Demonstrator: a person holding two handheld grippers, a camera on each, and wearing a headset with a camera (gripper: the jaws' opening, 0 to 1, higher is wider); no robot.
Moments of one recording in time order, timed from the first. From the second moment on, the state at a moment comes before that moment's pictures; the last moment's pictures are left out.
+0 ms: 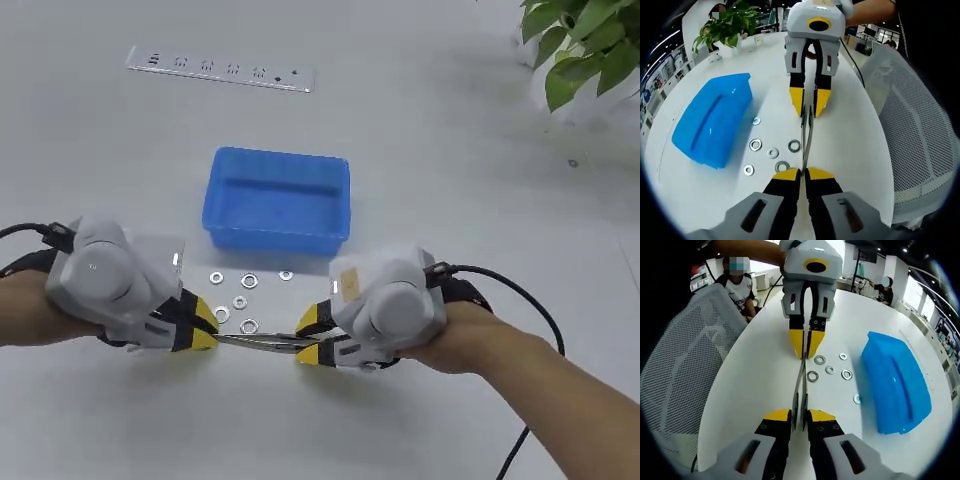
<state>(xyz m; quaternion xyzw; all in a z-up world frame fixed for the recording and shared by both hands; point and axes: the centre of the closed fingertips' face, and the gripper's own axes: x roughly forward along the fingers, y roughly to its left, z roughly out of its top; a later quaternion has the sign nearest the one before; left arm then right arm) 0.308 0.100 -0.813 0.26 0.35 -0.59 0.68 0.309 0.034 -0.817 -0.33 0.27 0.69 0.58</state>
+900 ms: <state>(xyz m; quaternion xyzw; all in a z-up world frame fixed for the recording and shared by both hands) 0.297 0.088 -0.770 0.29 0.32 -0.60 0.67 0.304 0.036 -0.813 -0.34 0.27 0.70 0.58</state>
